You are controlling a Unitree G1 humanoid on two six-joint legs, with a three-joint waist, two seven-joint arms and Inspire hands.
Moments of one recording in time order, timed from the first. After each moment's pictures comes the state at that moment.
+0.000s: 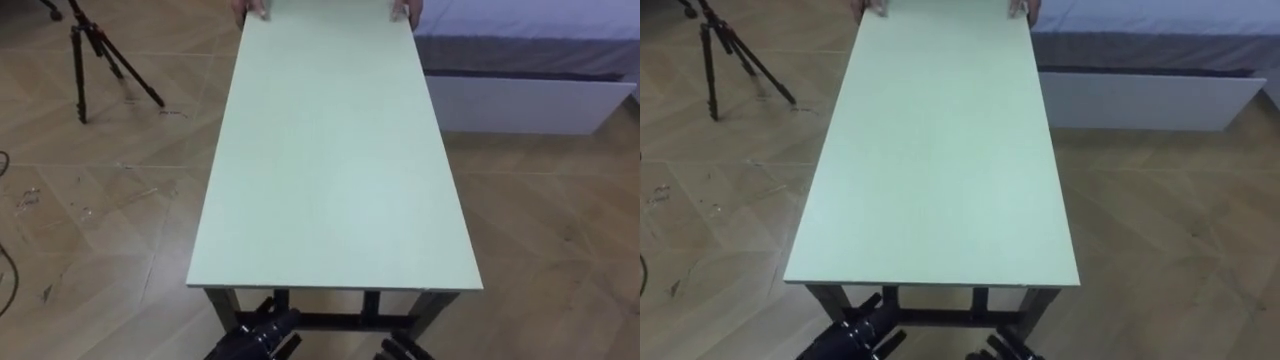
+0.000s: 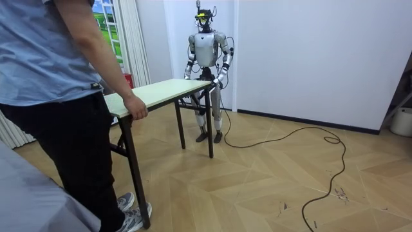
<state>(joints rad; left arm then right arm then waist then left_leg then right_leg) 0.30 0.31 -0.37 0.40 -1.27 0.13 -0.40 0.34 -0.30 0.26 0.55 0.93 0.13 0.52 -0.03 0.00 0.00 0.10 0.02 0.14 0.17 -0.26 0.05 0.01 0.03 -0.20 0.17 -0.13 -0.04</state>
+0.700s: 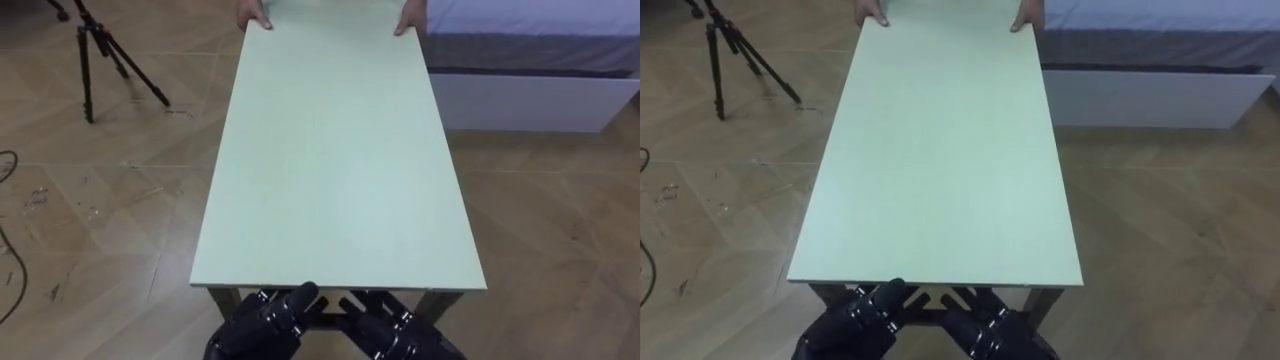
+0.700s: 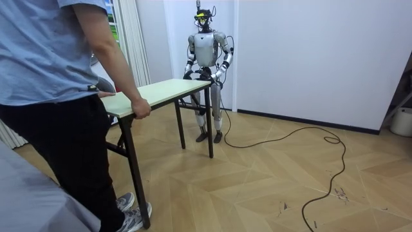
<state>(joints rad) 0.32 0.33 -0.37 0.23 -1.31 0.13 -0.43 0.33 -0.33 0.31 0.36 1.14 0.13 0.63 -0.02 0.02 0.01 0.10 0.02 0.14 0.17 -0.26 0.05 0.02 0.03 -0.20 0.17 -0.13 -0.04</state>
